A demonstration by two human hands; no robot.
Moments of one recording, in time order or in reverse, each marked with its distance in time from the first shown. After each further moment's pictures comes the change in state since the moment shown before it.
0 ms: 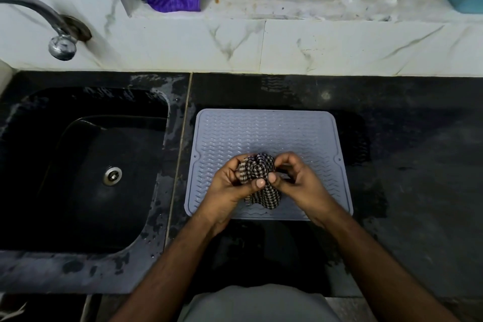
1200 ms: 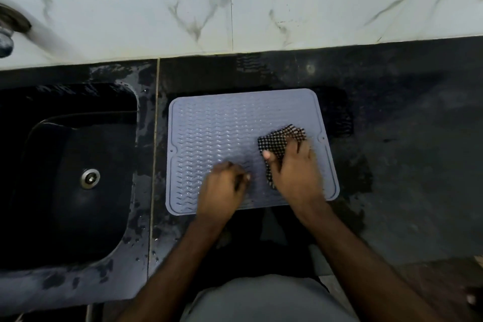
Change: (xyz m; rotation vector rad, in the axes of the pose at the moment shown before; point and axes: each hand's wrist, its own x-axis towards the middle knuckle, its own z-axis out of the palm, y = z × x) left_hand 0.014 -0.032 0.005 1.381 0.082 0.113; right_hand 0.010 0.046 -0.011 -1.168 0.548 0.067
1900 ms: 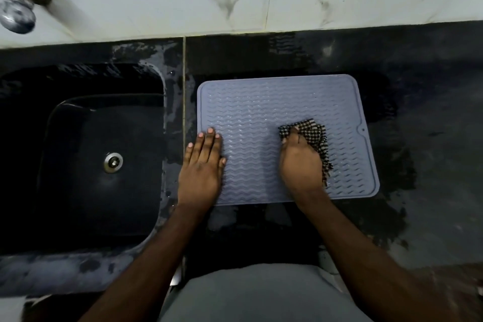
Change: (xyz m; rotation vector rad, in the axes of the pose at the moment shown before) left_hand 0.001 -0.124 -0.028 0.420 0.044 0.007; right_hand 0.007 -0.059 0.052 -0.133 0.017 -0.055
